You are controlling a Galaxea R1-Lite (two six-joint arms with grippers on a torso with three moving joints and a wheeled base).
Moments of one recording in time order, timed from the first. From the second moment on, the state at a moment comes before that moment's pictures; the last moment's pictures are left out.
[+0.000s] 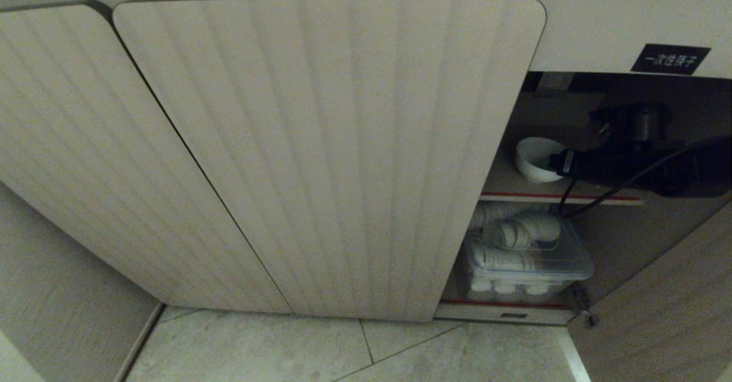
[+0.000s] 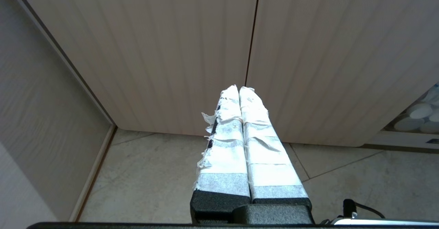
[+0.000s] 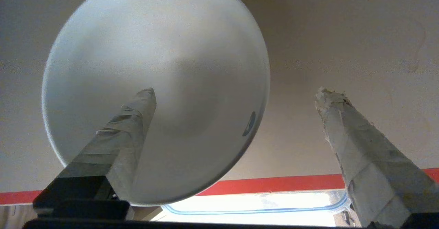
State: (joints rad) left arm 0.00 0.00 0.00 0.00 0.01 -0.03; right arm -0.07 2.07 -1.40 -0.26 0.04 0.19
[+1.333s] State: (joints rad) left arm 0.00 0.00 0.00 0.00 0.01 -0.03; right arm -0.07 2.06 -1.39 -0.26 0.04 0.19
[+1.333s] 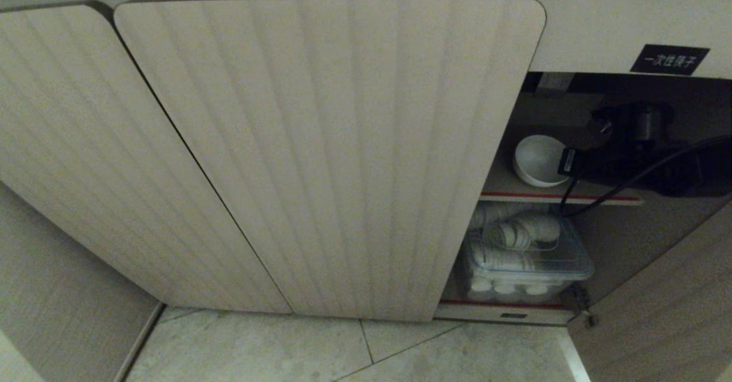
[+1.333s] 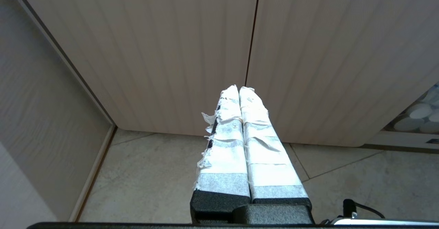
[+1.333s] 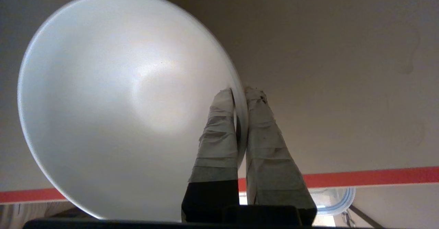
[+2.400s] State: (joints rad) left arm 0.00 0.00 0.00 0.00 0.01 -0.03; right arm -0.07 1.97 -1.22 -0.33 0.04 0.27
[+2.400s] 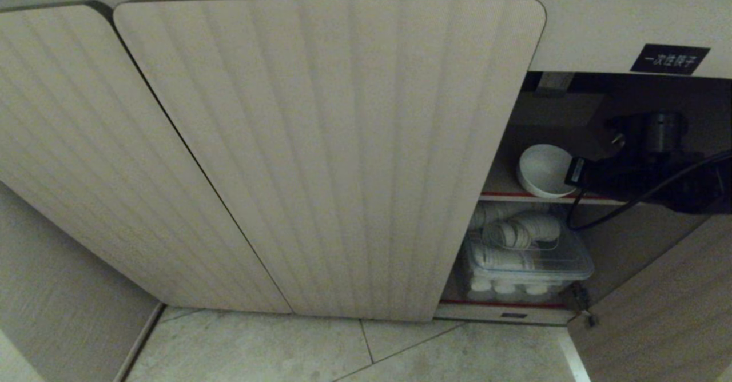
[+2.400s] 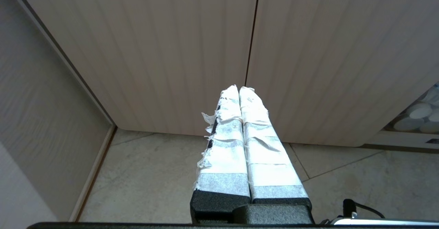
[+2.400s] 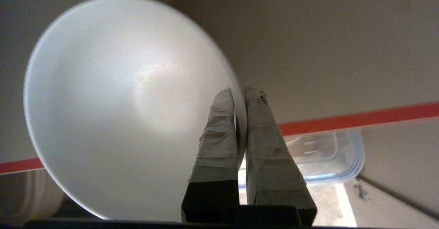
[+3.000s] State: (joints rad) left arm 0.00 0.00 0.00 0.00 0.01 -0.03; right arm -0.06 1.95 -1.21 -0.35 0.04 0.34
